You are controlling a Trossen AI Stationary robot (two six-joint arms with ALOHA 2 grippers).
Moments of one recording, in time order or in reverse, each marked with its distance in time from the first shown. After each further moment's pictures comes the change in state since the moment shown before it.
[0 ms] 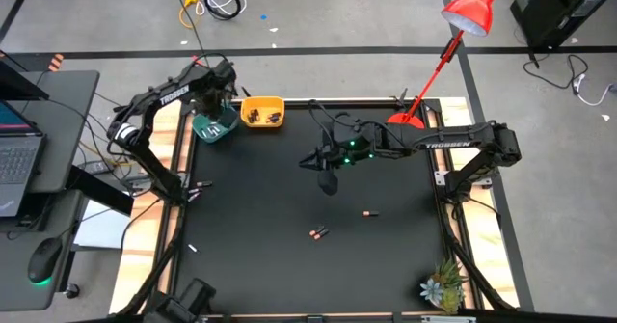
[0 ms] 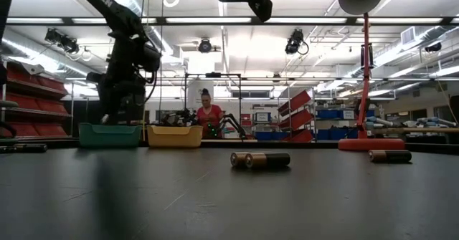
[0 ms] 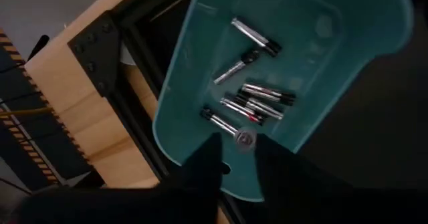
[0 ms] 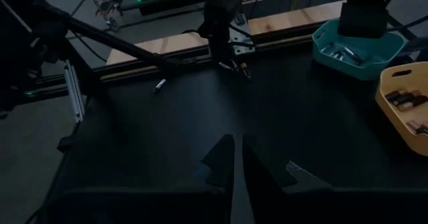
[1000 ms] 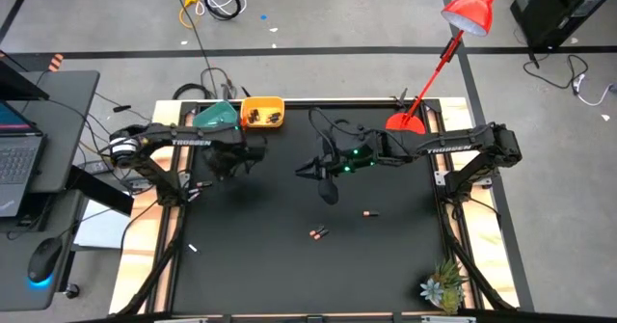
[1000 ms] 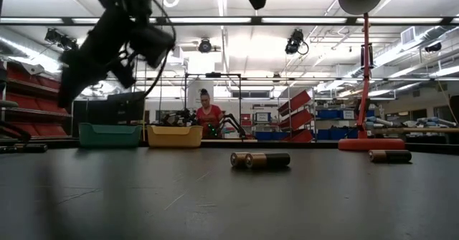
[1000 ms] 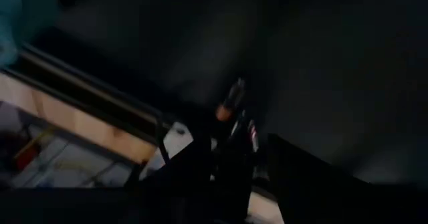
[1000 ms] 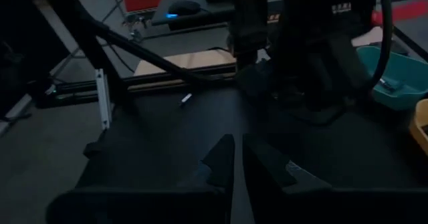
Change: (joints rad) left arm -0.732 -0.079 -0.210 -0.309 0.168 -0.212; right arm 0.060 0.000 0.000 0.082 -0.008 -0.017
